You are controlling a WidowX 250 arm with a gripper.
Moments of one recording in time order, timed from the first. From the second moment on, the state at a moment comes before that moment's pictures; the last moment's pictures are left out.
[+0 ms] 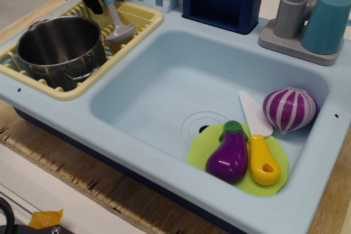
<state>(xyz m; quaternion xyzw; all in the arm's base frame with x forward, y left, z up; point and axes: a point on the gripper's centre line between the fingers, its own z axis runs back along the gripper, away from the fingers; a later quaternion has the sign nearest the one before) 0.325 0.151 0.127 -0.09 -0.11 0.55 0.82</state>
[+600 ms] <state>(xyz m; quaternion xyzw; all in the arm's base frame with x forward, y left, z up) 0.320 0.150 0.152 -0.08 -0.15 0.58 0.80</state>
